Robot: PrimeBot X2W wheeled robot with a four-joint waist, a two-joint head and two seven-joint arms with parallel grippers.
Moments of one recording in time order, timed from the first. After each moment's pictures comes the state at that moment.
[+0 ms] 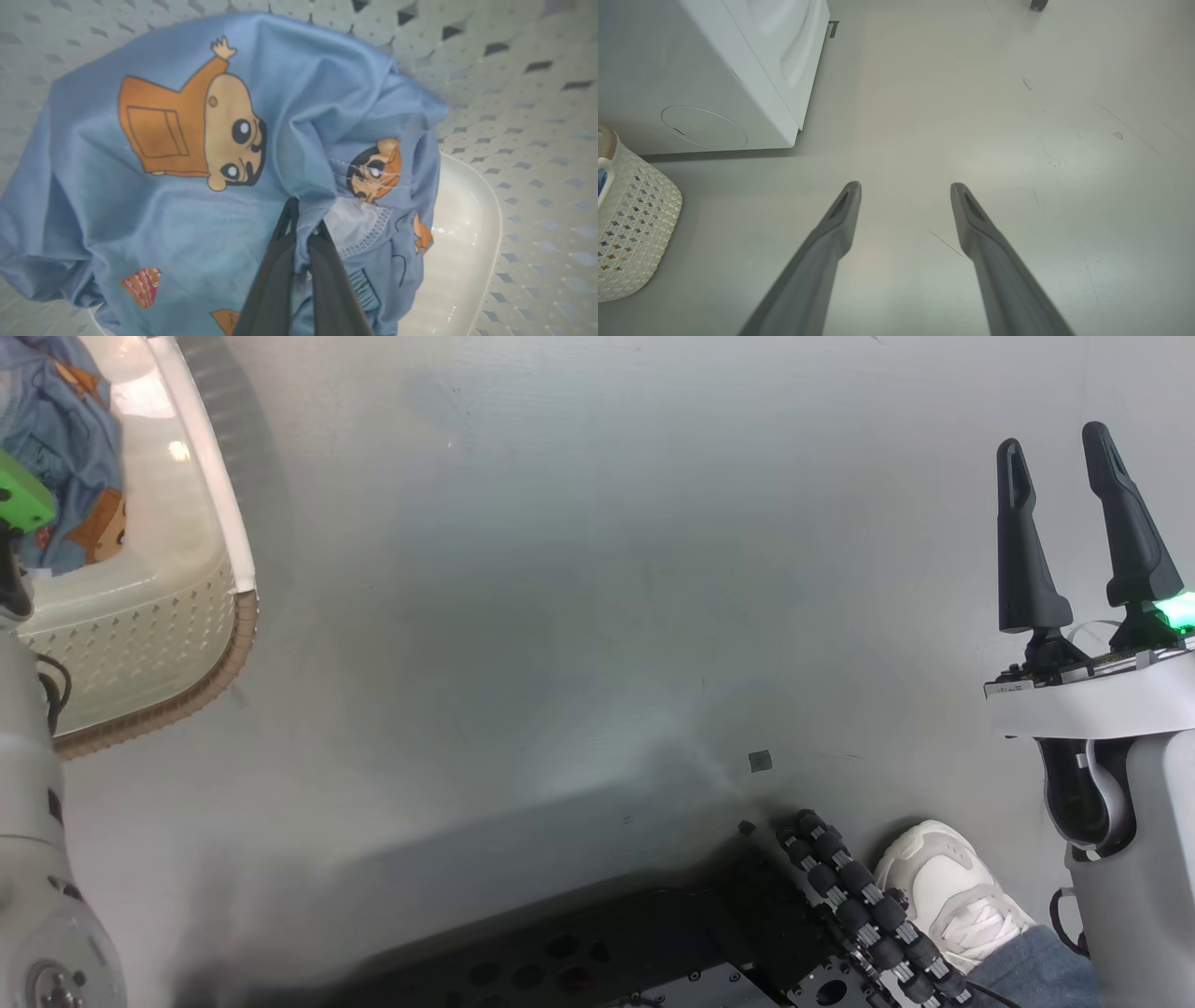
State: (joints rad) left arm -1.12 0.18 0.26 0.88 -0.05 0.12 0.21; right arm -0.33 -0.19 0.09 -0.03 0.37 0.12 -0.26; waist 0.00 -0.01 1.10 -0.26
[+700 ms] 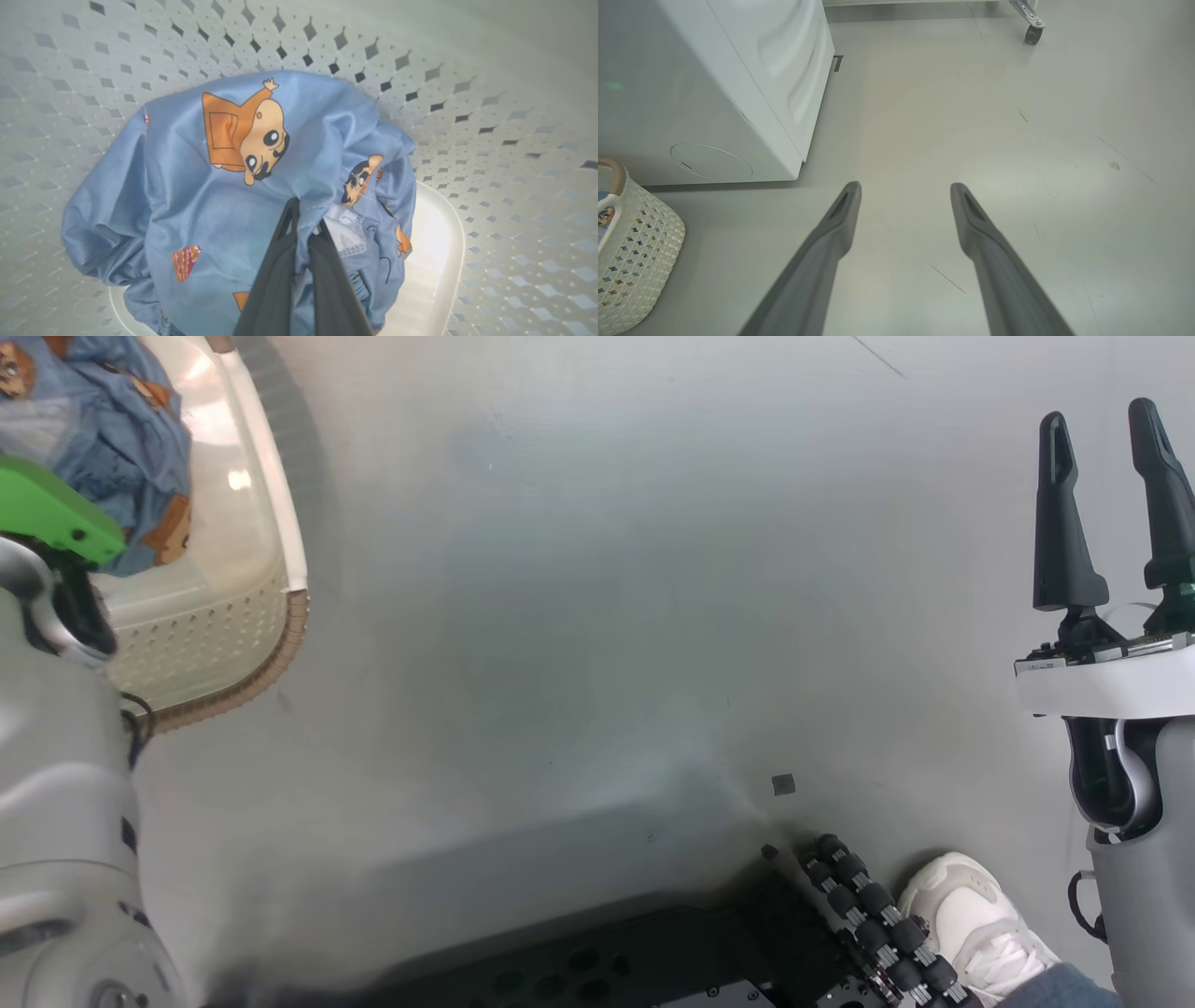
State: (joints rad) left arm -1.07 0.11 0.29 0.91 -0.09 0.12 -0.01; right arm -0.36 -0.19 0.05 -0.02 0.36 0.12 -0.26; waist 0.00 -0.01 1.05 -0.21
